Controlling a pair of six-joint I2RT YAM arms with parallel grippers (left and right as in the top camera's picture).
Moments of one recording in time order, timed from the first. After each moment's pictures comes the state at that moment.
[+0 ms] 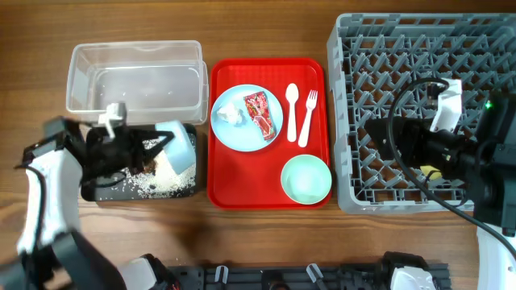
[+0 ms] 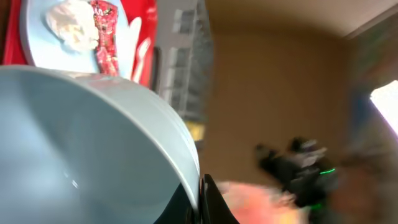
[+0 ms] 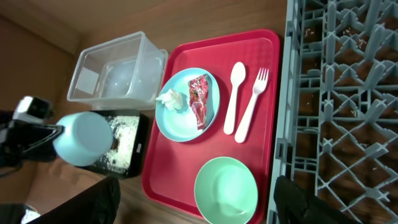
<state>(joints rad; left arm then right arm) 0.47 1.49 0.93 -1.11 1.36 0.06 -0.15 1.02 1.29 -1.14 -0.62 0.10</state>
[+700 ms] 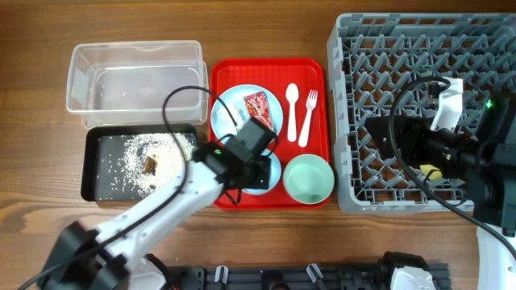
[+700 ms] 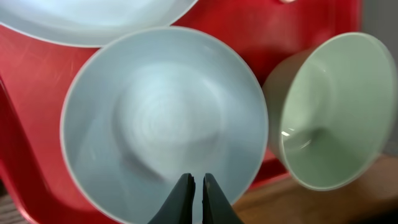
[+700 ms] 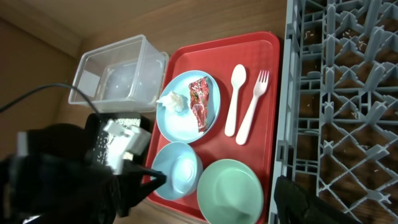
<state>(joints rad) -0.74 1.49 0.98 -0.73 0.06 -0.60 -0.15 1.02 1.29 -1.13 -0.62 0.11</state>
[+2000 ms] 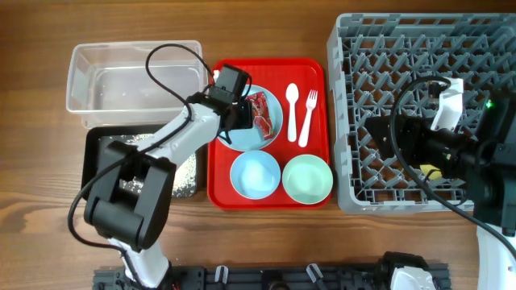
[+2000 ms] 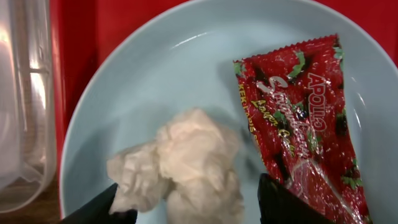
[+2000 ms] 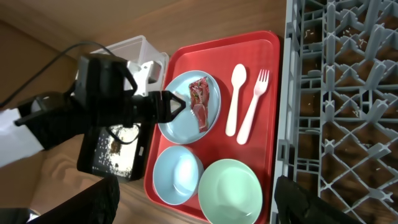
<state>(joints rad) -0.43 1.91 1.19 -0.45 -0.06 -0.44 -0.15 1.02 1.29 -1.12 -0.62 0.12</state>
